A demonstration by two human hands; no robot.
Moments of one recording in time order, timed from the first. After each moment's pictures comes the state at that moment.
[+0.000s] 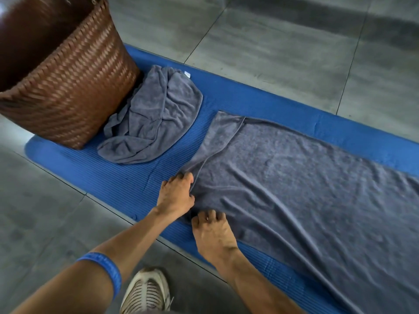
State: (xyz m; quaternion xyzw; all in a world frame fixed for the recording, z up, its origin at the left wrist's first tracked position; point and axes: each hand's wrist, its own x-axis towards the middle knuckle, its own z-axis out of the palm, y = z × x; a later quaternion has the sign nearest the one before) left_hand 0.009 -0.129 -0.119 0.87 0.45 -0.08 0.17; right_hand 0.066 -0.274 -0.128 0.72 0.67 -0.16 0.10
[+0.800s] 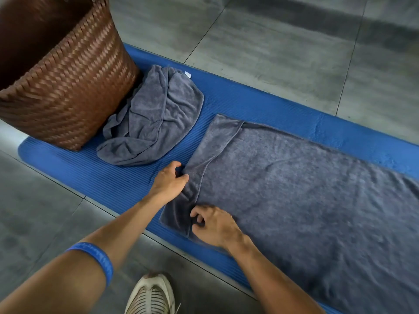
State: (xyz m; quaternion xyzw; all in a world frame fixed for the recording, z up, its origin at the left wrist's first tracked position) left_hand 0.006 -0.081 -0.109 0.71 0.57 -0.04 0.40; right_hand 0.091 -0.242 -0.111 0.73 0.52 -0.42 -0.13
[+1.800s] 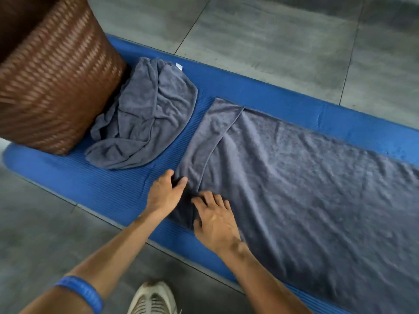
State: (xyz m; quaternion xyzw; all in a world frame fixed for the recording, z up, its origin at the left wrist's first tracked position) left_hand -0.004 -0.095 -0.135 0.73 0.58 -0.01 0.36; right_hand 0.078 -0.238 -0.134 0.80 0.54 -0.21 -0.13
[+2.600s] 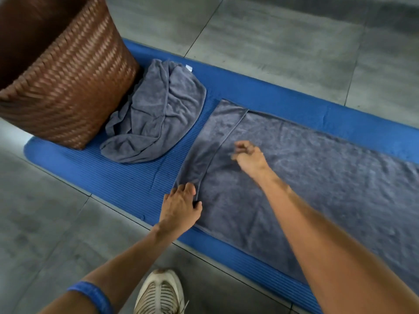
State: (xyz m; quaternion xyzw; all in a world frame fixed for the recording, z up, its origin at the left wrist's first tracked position) left_hand -0.021 -0.149 -0.123 0.87 0.45 -0.08 0.19; right_hand 0.209 -0.169 -0.130 0.79 0.19 -0.45 -0.39
